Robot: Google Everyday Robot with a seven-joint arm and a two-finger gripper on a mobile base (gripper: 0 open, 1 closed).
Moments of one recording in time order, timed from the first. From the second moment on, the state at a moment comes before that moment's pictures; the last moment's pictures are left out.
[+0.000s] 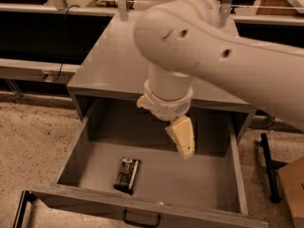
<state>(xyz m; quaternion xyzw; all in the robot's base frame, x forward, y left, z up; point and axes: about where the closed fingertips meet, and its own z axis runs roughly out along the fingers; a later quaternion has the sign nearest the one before) 0.450 -0.036 0.833 -0.88 0.47 -0.03 0.05</state>
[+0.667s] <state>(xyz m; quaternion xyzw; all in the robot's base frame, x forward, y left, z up) 0.462 0.019 0.752 -0.94 0.35 -0.05 0.00</state>
